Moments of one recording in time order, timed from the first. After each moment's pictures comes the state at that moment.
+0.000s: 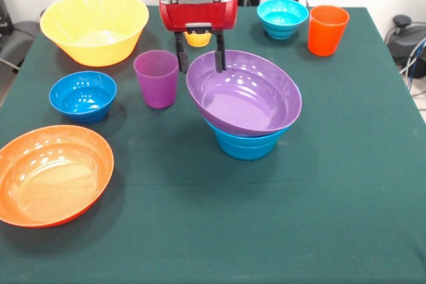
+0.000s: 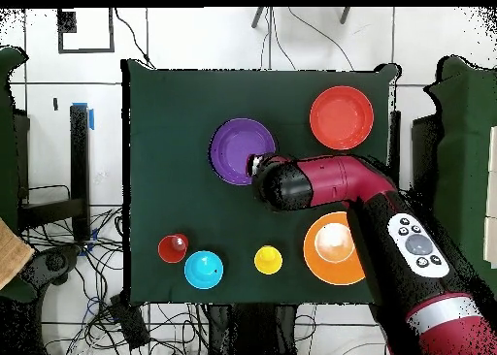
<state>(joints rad) -0.70 -0.67 0.56 1.73 -0.59 0.50 2.03</state>
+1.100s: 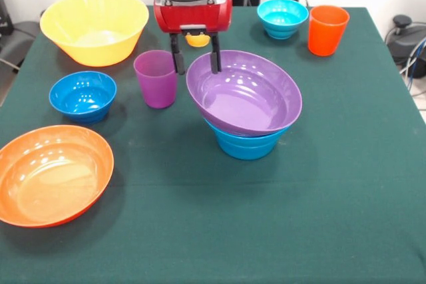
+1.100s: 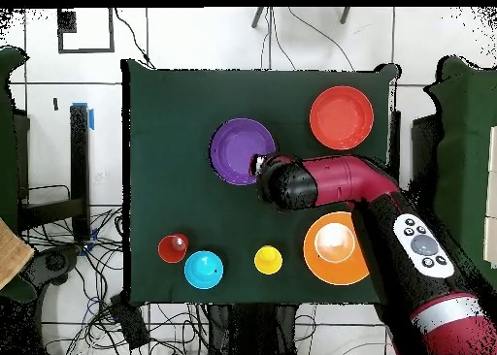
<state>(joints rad) -0.72 -0.65 0.57 1.72 -0.59 0.50 2.03</state>
